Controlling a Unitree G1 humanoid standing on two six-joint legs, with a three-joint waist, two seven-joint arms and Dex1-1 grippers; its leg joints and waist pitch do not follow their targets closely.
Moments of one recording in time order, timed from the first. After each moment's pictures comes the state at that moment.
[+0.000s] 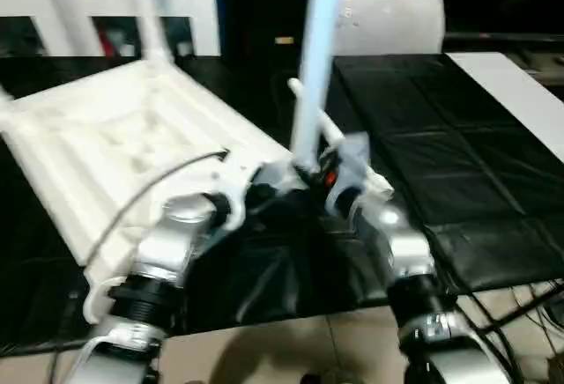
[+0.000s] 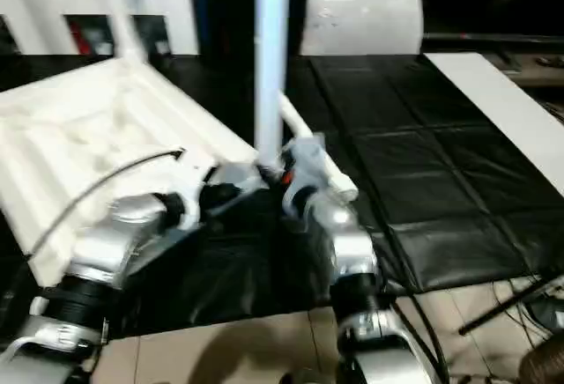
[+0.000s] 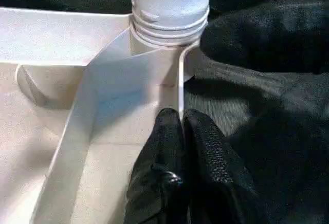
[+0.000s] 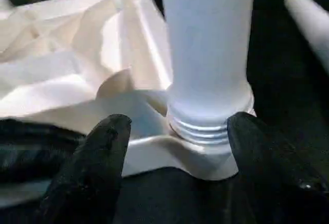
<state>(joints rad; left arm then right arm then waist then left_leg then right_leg) -0.48 0.26 -0.13 0.32 -0.01 0.44 -0.72 -0.50 0.01 0.02 0.53 0.11 0.20 0.50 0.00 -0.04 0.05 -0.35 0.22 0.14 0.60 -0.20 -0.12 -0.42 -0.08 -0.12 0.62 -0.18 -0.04</state>
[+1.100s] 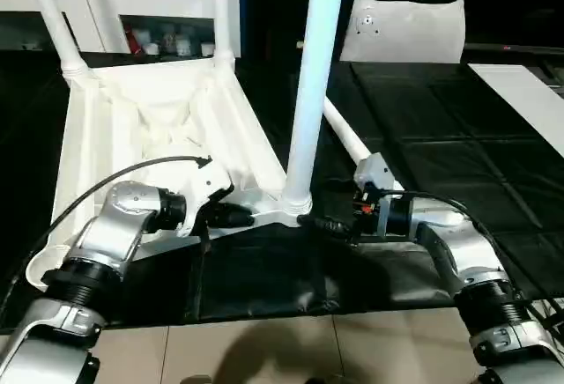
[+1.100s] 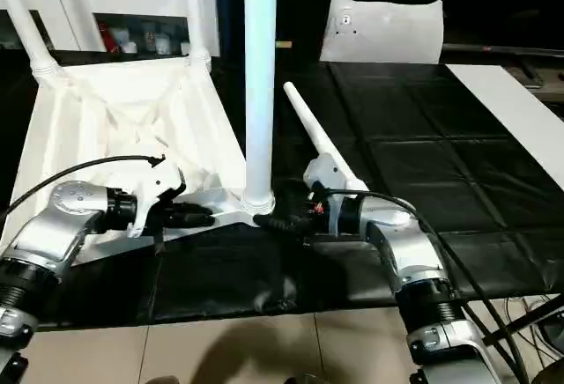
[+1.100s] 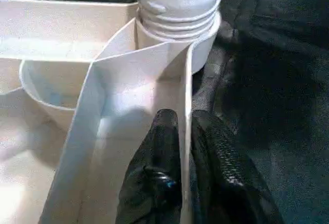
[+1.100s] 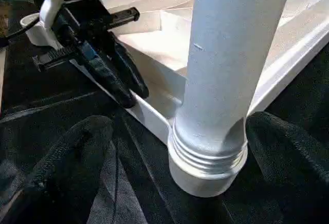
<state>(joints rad) -0.53 0.48 -0.21 0.46 -0.04 0.25 -1.13 -0.46 -0.30 0.13 0.43 0.19 0.12 1.09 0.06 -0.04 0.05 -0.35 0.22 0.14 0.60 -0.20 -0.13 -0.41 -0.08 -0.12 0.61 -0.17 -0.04</state>
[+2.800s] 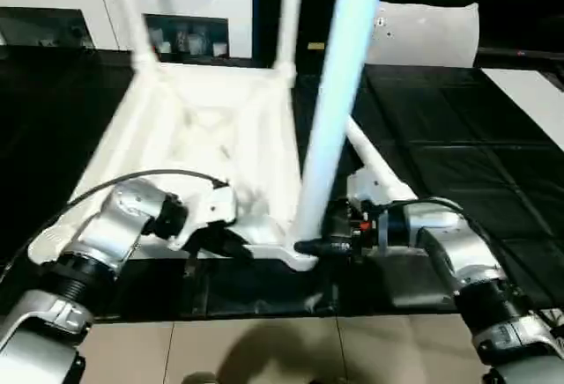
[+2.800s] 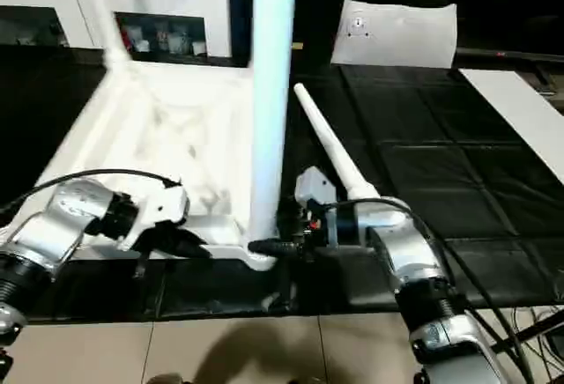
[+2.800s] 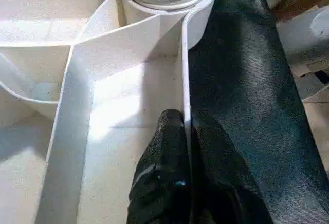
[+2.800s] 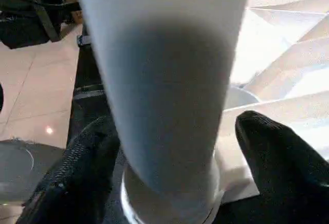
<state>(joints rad) -0.56 0.56 -0.37 0.48 0.00 0.06 -1.41 -0.49 -0.33 0.21 0.48 0.21 0.08 1.29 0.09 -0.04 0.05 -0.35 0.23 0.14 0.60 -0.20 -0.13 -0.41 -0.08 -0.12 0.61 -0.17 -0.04</state>
